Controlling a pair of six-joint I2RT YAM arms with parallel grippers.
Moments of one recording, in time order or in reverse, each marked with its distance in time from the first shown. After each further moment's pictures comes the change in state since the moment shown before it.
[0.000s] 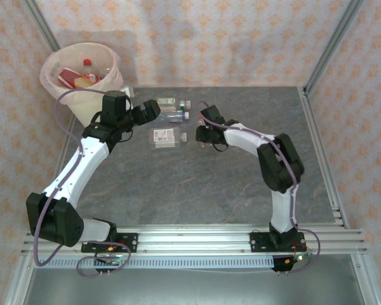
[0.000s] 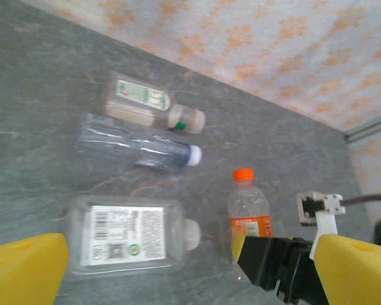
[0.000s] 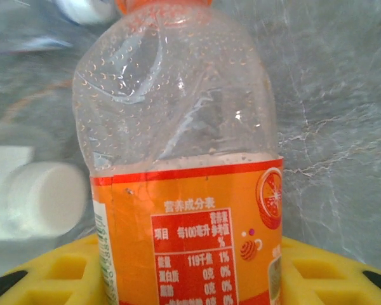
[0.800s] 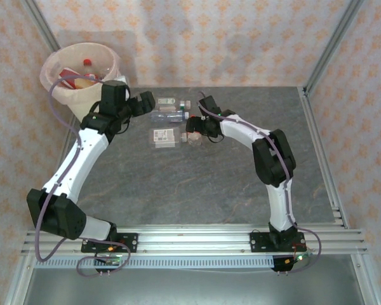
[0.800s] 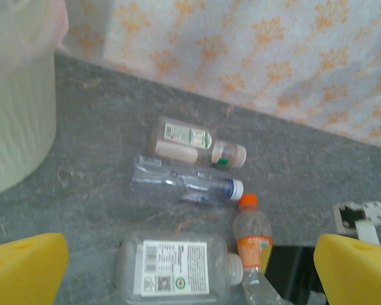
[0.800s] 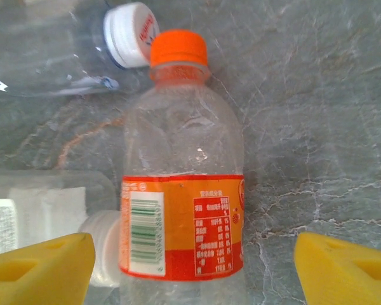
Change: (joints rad) left arm 0.000 0.049 0.155 -0.139 -0.210 0.100; right arm -0.015 0.191 0.284 -0.151 -0.106 0.082
